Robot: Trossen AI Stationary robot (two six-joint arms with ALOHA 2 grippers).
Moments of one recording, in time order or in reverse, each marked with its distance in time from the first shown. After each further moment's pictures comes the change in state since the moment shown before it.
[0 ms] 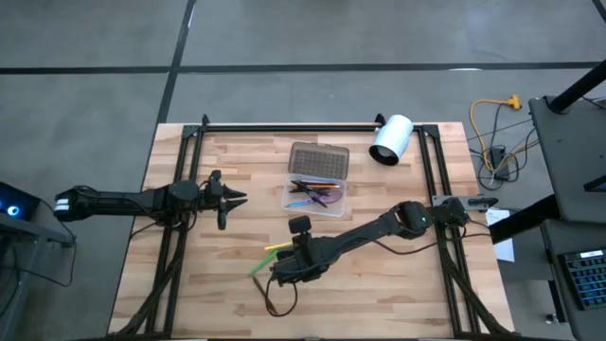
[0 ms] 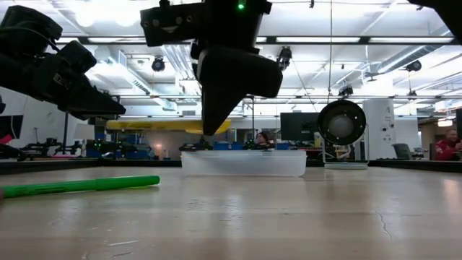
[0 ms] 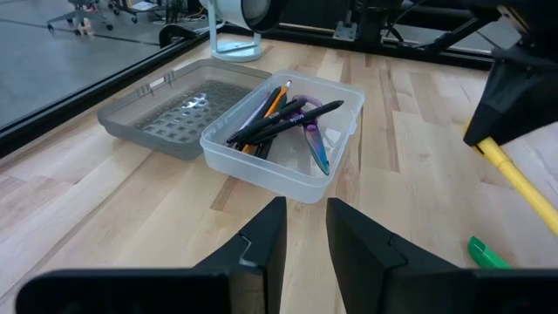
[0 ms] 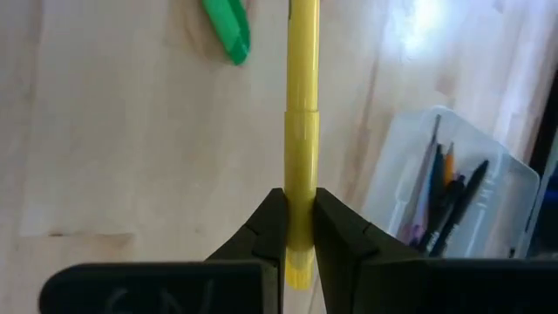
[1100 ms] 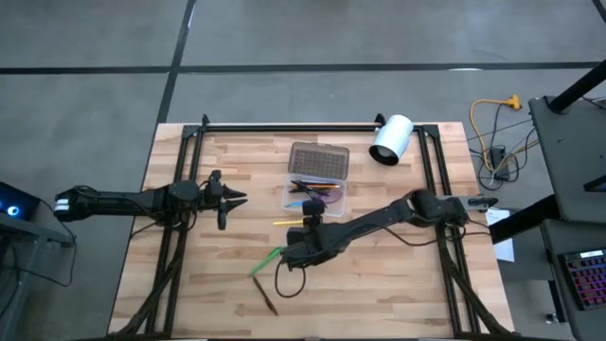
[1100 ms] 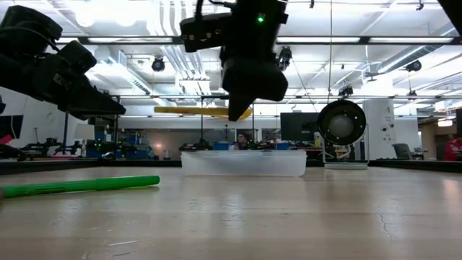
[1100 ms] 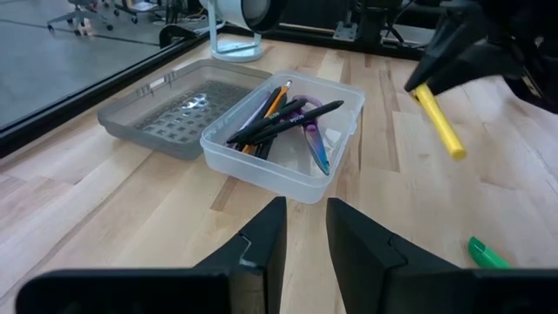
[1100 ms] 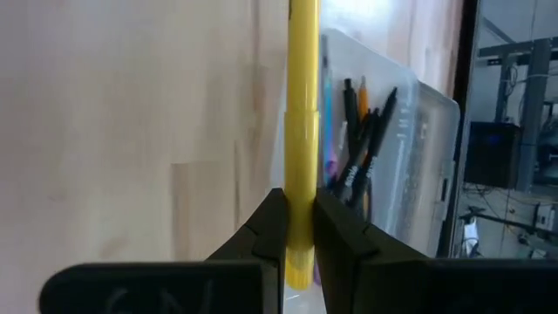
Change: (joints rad) left arm 0.000 0.000 0.000 0.000 0.000 0.000; right arm -0.048 -0.171 -0.261 0.056 0.152 0.099
